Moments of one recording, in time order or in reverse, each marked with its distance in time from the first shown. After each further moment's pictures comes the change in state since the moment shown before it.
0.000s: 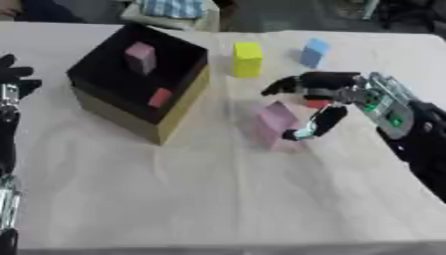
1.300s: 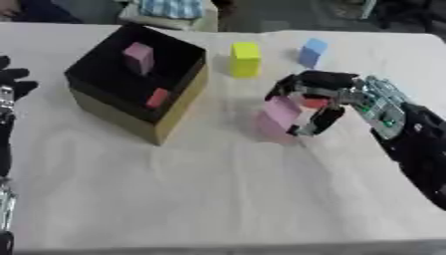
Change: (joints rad) left arm 0.000 0.000 0.000 0.000 0.000 0.000 -0.003; right arm -0.016 0.020 -0.103 0.013 -0.008 -0.104 -0.104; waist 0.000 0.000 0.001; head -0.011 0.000
